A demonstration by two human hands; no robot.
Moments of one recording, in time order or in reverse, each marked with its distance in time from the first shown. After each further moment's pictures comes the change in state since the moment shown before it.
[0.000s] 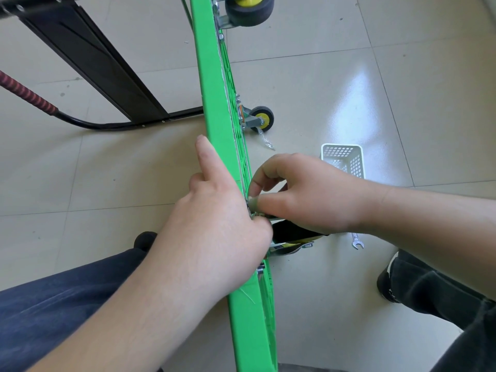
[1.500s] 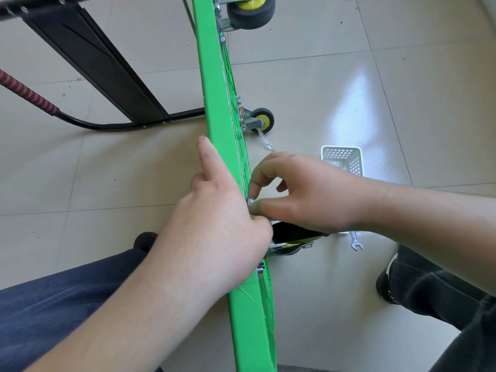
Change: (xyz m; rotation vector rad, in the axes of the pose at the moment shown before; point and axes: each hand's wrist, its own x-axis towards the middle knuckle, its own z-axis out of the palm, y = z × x) left_hand 0.005 -0.006 0.005 0.005 -0.009 0.030; right_hand 0.004 0.007 0.000 -0.119 -0.009 -0.142
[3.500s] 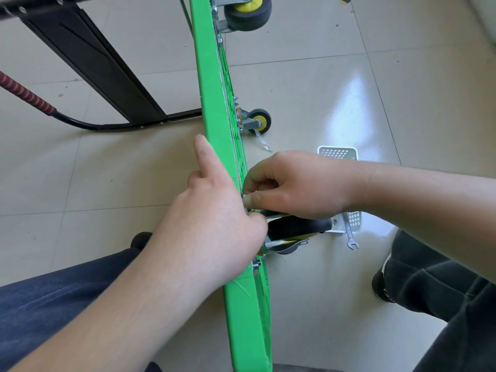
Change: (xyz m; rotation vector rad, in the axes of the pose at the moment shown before) left_hand 0.004 -0.005 0.001 0.056 0.049 -0.040; right_hand 0.009 -0.001 -0.010 -0.060 -0.149 0.021
